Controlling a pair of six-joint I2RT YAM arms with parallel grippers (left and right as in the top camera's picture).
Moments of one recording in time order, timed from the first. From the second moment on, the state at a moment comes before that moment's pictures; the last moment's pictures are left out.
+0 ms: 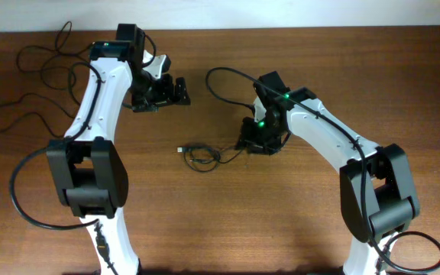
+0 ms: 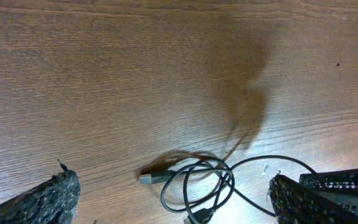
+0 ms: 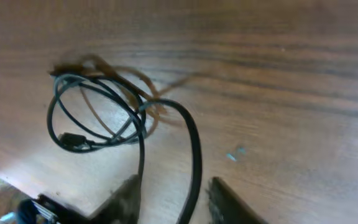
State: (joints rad) left arm -0.04 2.12 1.91 -1.22 0.38 -0.05; right arm 0.42 1.99 1.45 -0.86 -0.48 0.55
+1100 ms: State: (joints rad) left arm -0.36 2.12 1.83 -1.17 0.42 0.01; right arm 0.30 1.72 1.59 -0.92 -0.62 0.45
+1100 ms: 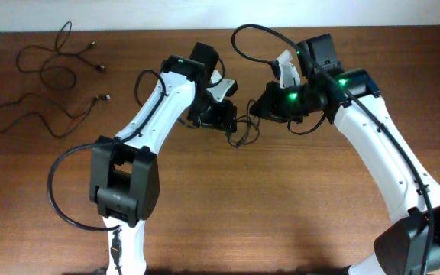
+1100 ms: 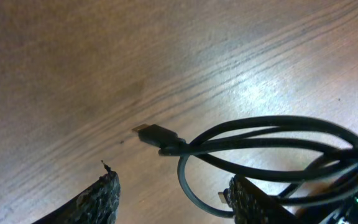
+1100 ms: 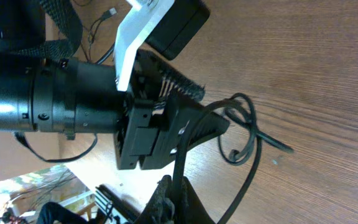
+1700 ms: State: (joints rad) left arm -0.37 2.12 1.83 -1.11 0.32 -0.05; right arm 0.20 1.72 1.59 -0.82 -0.97 0.55
